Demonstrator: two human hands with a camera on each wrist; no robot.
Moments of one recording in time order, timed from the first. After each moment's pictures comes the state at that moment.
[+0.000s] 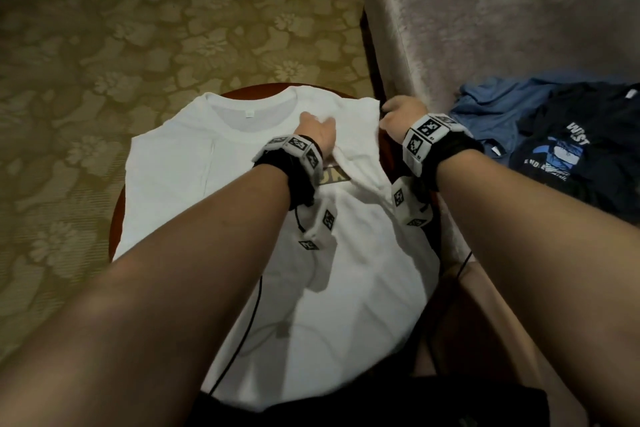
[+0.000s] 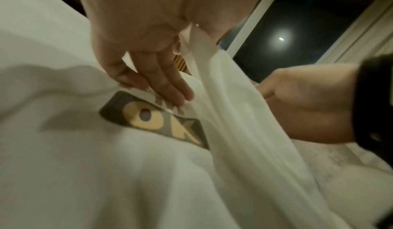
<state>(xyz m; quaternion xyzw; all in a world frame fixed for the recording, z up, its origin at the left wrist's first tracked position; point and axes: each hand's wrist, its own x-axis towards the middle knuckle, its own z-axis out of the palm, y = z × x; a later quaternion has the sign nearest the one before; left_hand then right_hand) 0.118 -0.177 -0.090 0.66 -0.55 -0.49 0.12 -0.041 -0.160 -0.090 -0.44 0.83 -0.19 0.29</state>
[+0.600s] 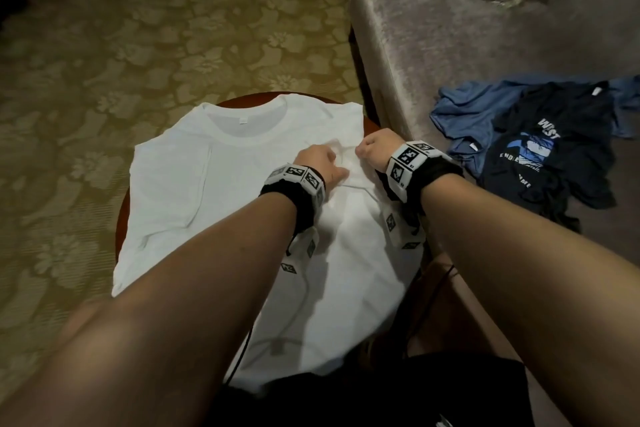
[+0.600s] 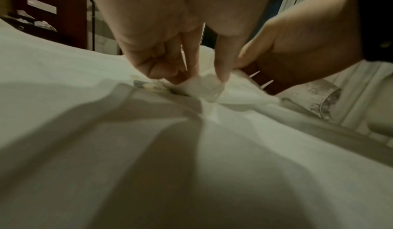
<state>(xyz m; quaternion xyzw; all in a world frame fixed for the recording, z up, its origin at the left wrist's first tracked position) 0.117 -0.122 -0.100 0.61 -0.68 -0.39 0.06 -0.022 -0.107 -0.092 -0.46 0.79 -0.18 0.35</state>
